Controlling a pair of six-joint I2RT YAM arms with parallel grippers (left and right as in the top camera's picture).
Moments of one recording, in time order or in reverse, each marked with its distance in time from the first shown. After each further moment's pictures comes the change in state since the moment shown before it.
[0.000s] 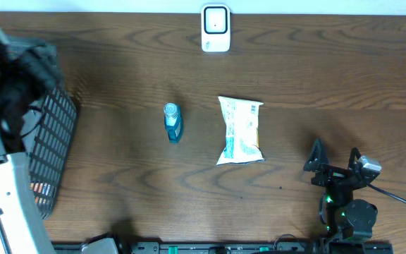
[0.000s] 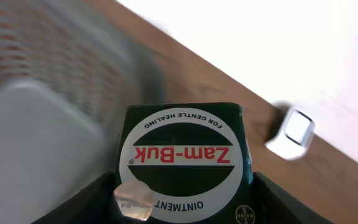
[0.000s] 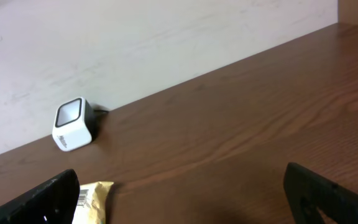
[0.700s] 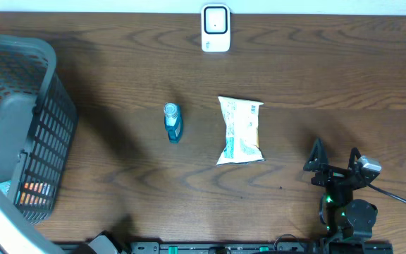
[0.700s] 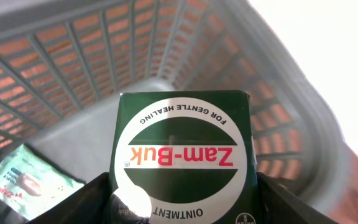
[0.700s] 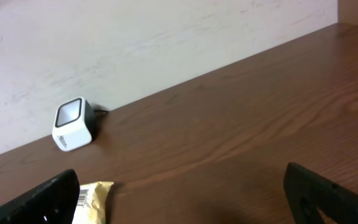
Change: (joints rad) left arm 0.384 0.060 0.000 -0.031 -0.056 0.073; right arm 0.000 0.000 0.000 0.000 0.000 0.000
